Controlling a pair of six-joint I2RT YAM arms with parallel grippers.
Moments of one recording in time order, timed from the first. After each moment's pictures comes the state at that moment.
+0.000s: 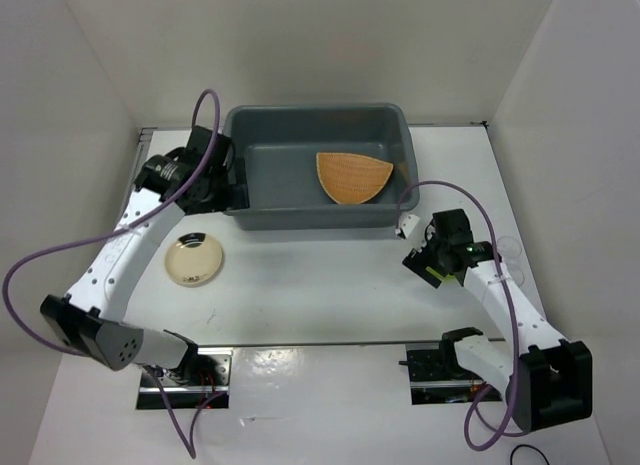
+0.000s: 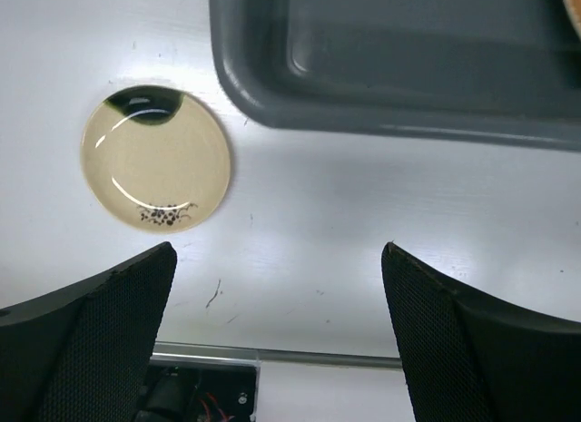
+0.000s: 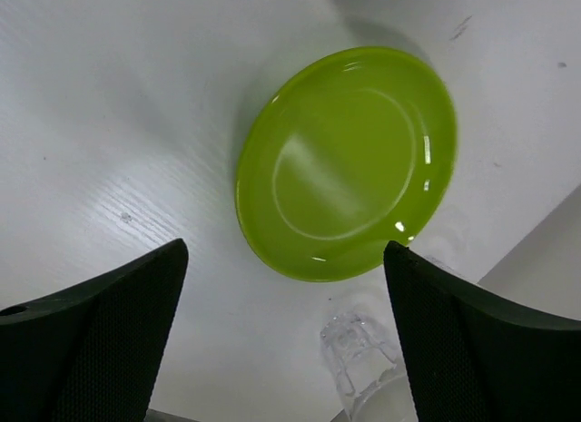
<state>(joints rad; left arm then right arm) -0.39 1.40 1.61 -1.19 -0.28 -0.47 0.17 1.00 0.65 -0.63 0.05 -0.77</state>
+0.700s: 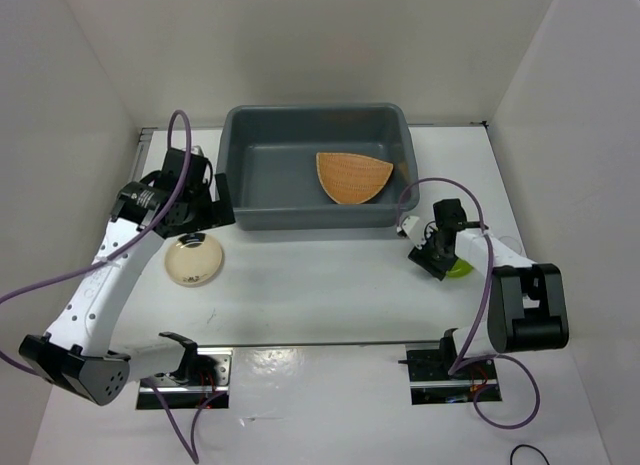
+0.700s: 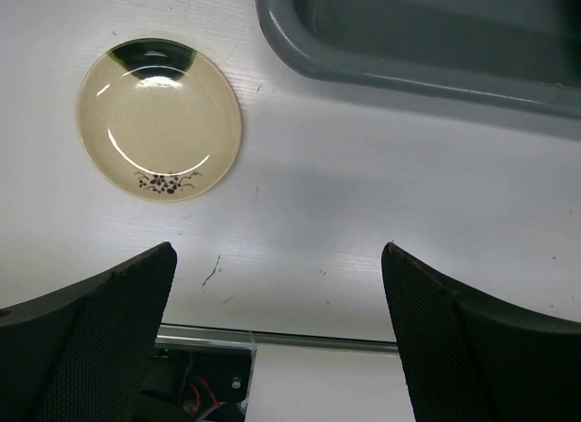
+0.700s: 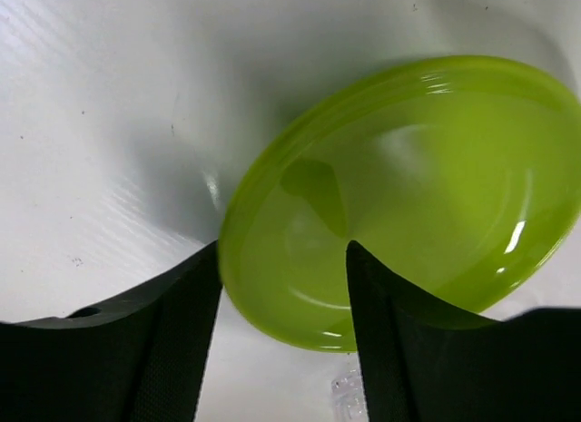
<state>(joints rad) -0.32 1.20 1.41 -1.16 -0.23 -0.51 0.03 1.39 0.68 -0.55 -0.04 -0.88</state>
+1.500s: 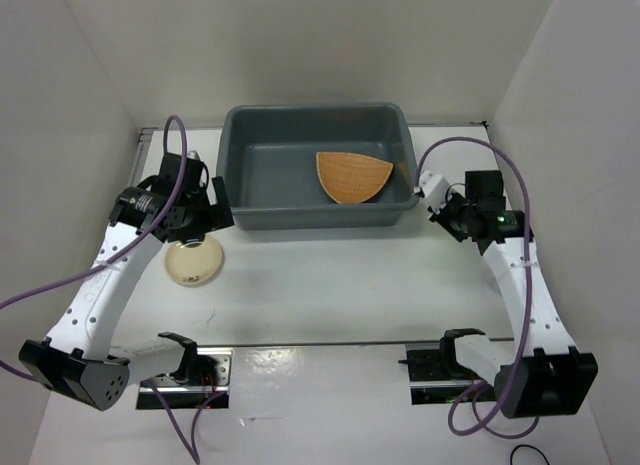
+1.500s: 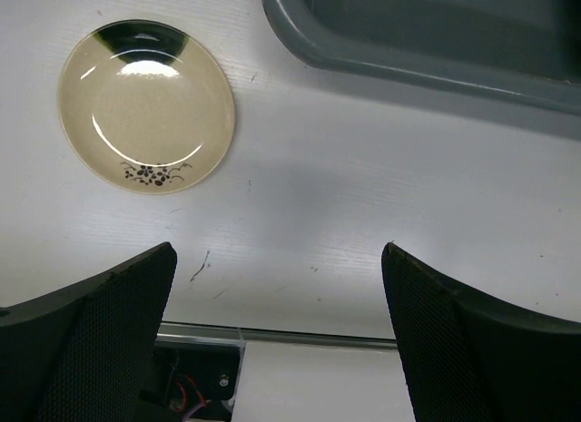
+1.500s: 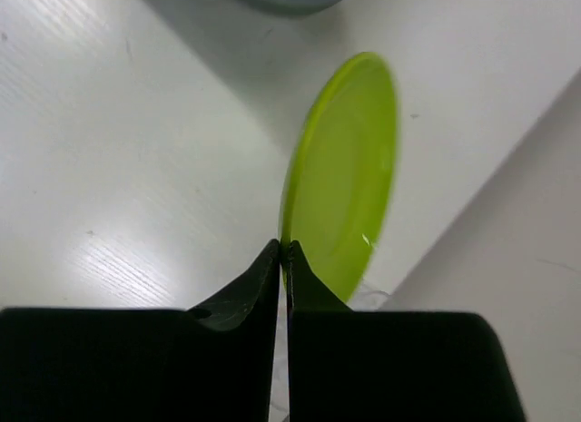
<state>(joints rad) -0.29 1.17 1.35 -1.14 -0.18 -0.53 0.02 1.09 0.99 -0.80 -0.13 -0.85</state>
